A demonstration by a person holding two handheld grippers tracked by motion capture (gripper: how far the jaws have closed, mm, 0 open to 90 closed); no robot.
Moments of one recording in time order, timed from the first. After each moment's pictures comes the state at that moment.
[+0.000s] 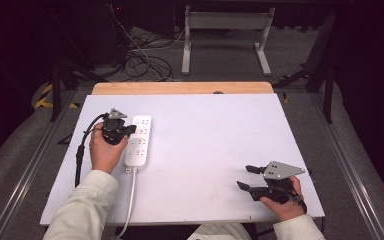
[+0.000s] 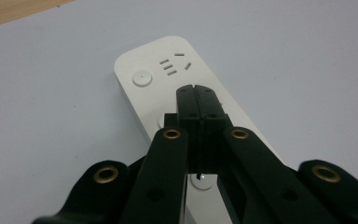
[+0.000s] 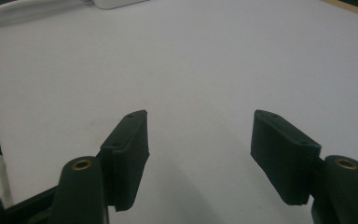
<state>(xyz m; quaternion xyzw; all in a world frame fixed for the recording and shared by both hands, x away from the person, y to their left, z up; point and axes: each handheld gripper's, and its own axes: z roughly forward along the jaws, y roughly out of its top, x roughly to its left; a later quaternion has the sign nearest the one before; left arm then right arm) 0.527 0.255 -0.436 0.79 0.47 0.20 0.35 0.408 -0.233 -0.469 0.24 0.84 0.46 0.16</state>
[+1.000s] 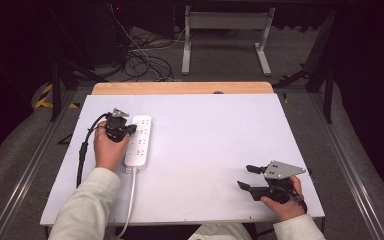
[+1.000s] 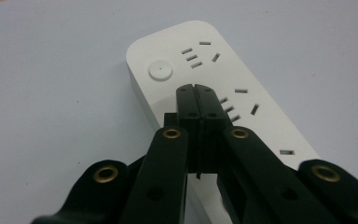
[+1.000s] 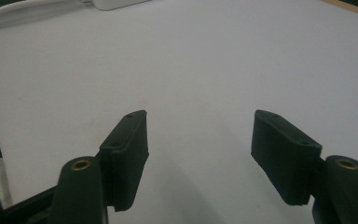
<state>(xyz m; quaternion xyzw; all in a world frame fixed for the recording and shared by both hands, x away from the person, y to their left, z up) 0.547 0.258 -0.456 0.78 0.48 0.20 0.33 0.409 -0.234 -0.469 0.24 0.84 0.47 0.16</state>
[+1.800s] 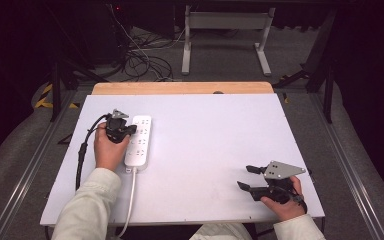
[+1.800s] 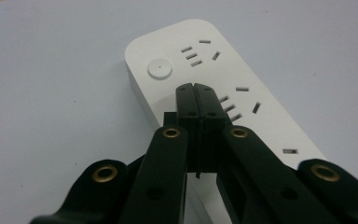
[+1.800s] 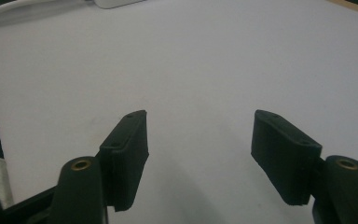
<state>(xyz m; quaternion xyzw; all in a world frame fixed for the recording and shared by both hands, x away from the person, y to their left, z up) 0.546 0.259 -0.461 0.78 0.48 0.20 0.34 0.409 -0.235 -0.470 0.24 0.84 0.46 0.16</state>
